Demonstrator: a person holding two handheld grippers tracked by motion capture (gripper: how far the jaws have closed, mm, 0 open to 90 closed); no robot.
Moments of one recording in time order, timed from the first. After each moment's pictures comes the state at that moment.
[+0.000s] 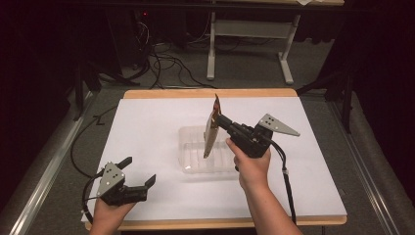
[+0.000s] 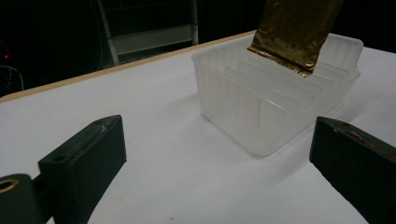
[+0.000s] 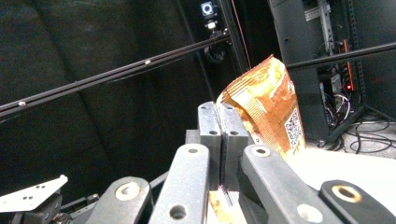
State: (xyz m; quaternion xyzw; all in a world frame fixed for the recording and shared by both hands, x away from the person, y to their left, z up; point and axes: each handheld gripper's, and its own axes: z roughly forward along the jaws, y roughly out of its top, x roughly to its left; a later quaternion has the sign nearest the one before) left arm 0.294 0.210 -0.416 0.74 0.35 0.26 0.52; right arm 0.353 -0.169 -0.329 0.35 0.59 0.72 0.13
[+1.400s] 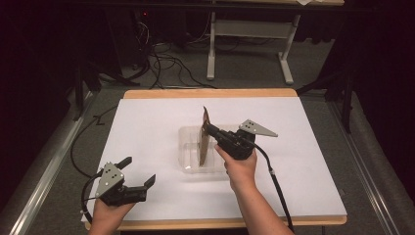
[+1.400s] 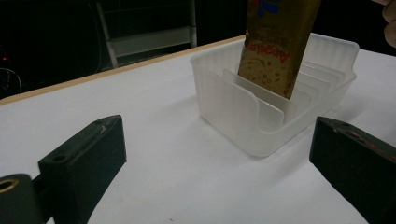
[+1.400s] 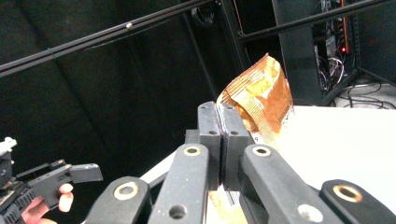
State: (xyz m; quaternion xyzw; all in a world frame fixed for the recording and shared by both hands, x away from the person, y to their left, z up) left arm 0.293 0.211 -0.414 0.74 0.35 0.26 0.52; right arm 0.375 -0.146 -0.375 0.38 0.63 0.67 0.11
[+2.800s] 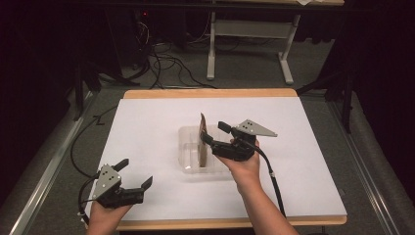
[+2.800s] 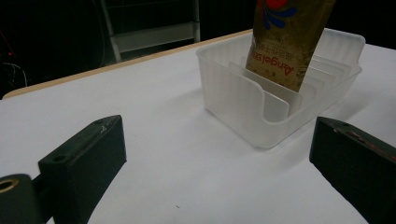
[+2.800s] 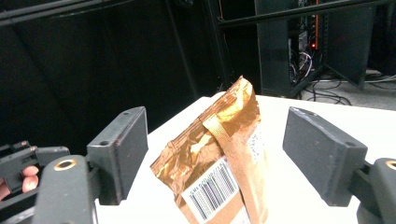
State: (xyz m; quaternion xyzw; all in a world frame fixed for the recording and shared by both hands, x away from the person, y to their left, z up) left arm 0.289 0.218 -0.416 0.74 0.35 0.26 0.51; right arm 0.366 -0.146 -0.363 0.39 0.66 0.62 0.16
